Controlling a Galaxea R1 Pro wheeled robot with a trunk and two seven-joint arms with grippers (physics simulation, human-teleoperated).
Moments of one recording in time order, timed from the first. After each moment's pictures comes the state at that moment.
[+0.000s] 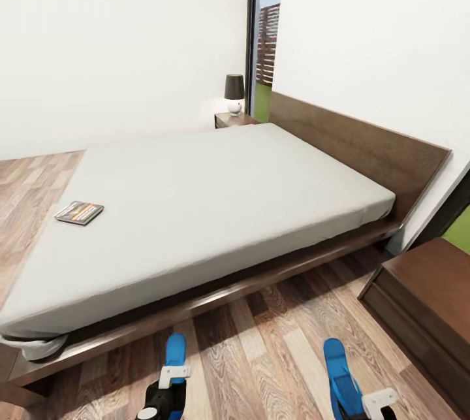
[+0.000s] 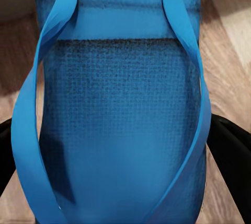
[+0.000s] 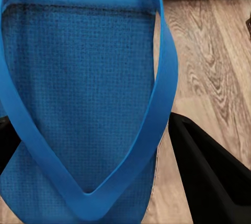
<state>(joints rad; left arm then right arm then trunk) -0.37 -0.09 -0.14 -0.38 0.10 -0.06 0.15 -0.12 -0.22 0.10 -0.64 0.01 -0.24 0.06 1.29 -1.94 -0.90</state>
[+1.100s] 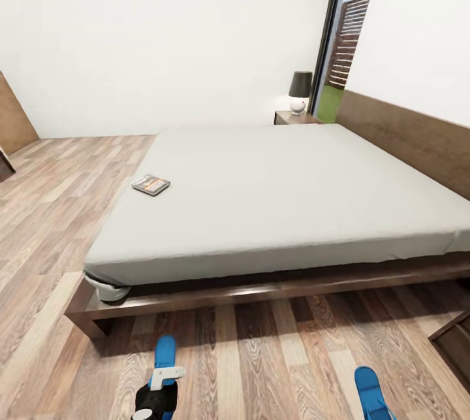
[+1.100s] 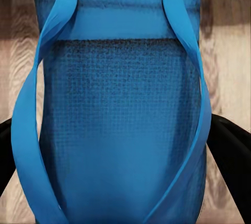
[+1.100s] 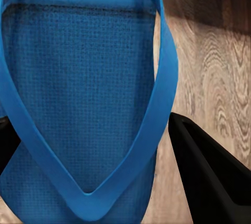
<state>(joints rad) -0.37 -0.07 -0.14 -0.38 0.12 -0.06 0.22 -0.12 -0.32 0.10 -0.35 0.00 -0.54 0.06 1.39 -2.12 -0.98</state>
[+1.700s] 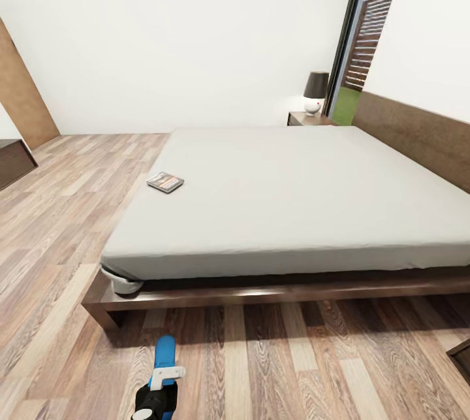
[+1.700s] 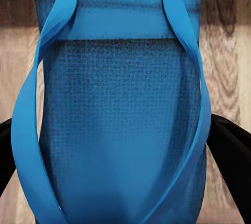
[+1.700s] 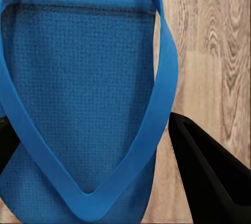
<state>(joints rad) -0.37 -0.07 -0.14 -0.38 0.12 -0.06 0.22 -0.06 -0.35 0.09 0.05 -0.04 -0.82 0.07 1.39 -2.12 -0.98</state>
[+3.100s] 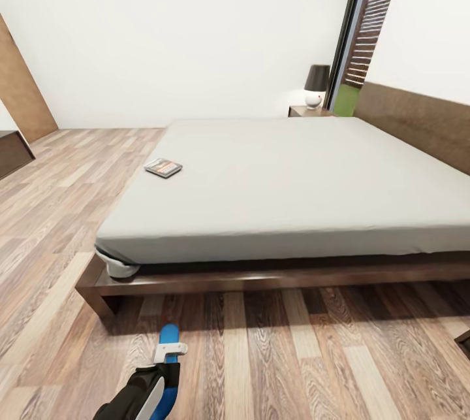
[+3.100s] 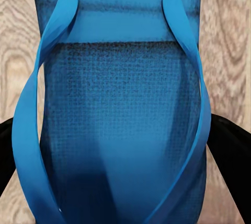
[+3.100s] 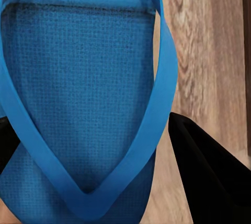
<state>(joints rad) -0.38 -0.04 -0.15 -0.67 0.19 0.43 0.21 -0.04 -0.45 0.08 0.03 -0.31 -0.46 0.07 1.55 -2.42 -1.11</state>
